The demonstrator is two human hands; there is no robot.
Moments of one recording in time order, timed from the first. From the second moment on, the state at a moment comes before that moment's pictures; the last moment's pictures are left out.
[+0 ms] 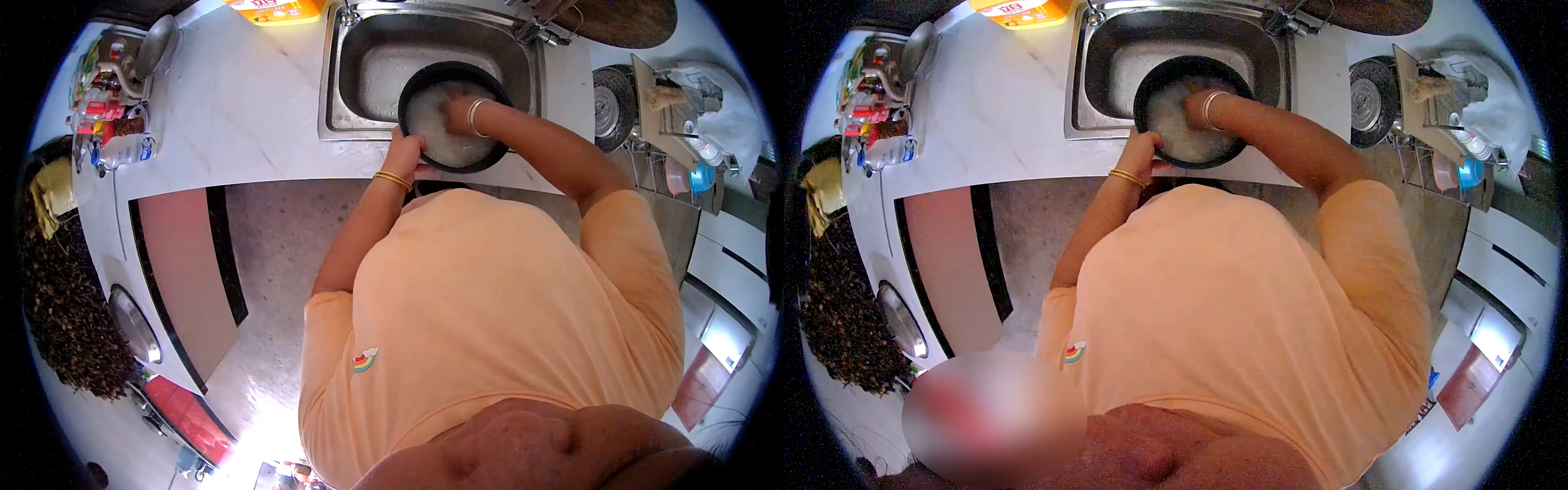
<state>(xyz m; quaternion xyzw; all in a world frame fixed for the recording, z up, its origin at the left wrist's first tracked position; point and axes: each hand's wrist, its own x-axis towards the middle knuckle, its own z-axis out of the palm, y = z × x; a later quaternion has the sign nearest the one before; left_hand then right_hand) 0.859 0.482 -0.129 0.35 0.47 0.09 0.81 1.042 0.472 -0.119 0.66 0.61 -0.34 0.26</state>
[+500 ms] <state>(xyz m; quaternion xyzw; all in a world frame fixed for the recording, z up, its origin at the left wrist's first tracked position) 0.861 0.479 -0.131 0.32 0.50 0.11 0.80 1.029 0.442 -0.133 0.66 0.64 -0.39 0.02</state>
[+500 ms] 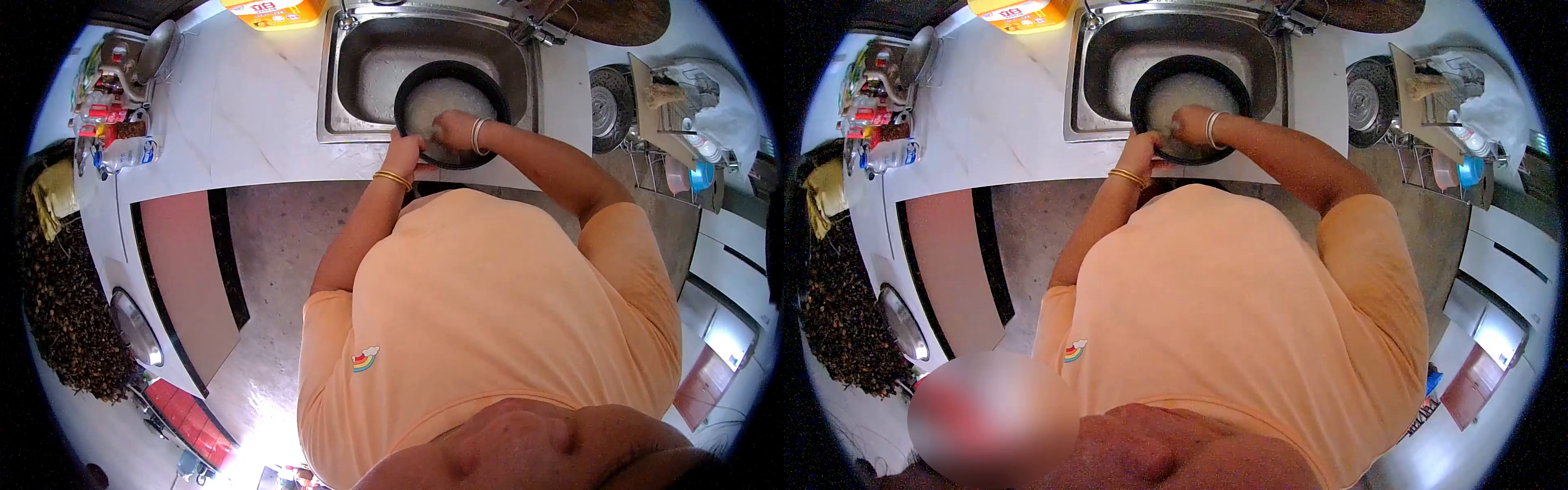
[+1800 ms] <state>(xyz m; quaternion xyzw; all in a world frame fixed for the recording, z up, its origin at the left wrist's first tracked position) 0.860 0.483 -0.141 0.34 0.49 0.10 0.79 1.021 0.458 -0.138 0.70 0.68 -0.16 0.13</state>
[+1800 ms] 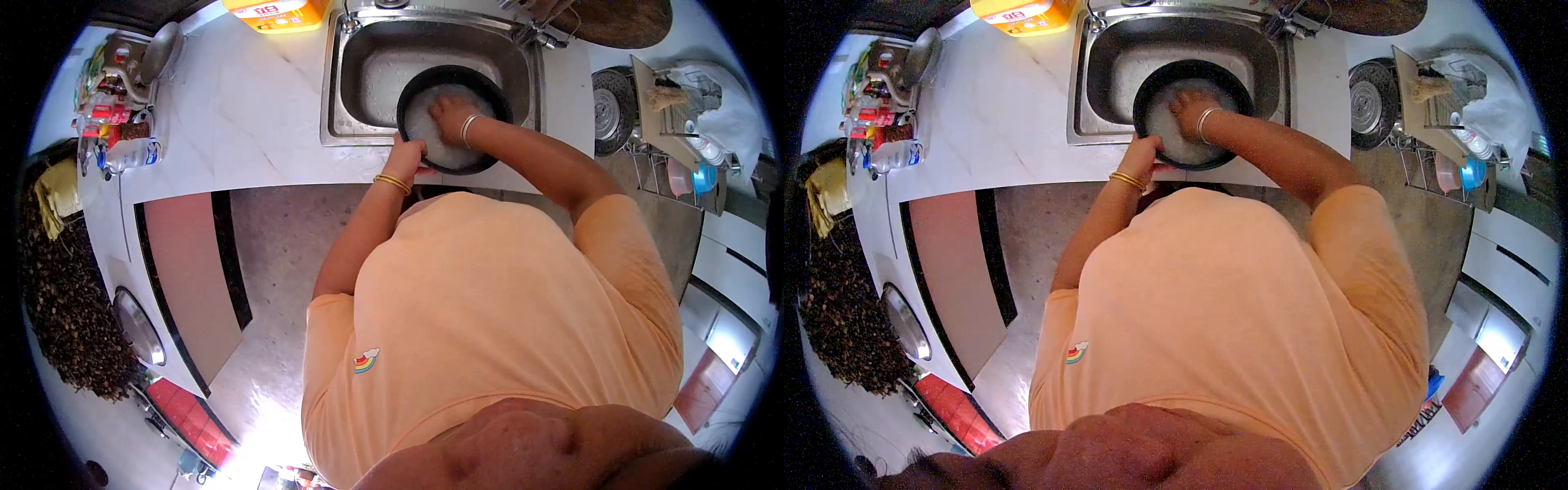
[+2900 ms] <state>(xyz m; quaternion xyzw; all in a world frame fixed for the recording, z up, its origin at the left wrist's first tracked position) 0.859 0.480 -0.147 0.38 0.49 0.10 0.78 1.038 0.458 -0.105 0.62 0.76 -0.17 0.05</state>
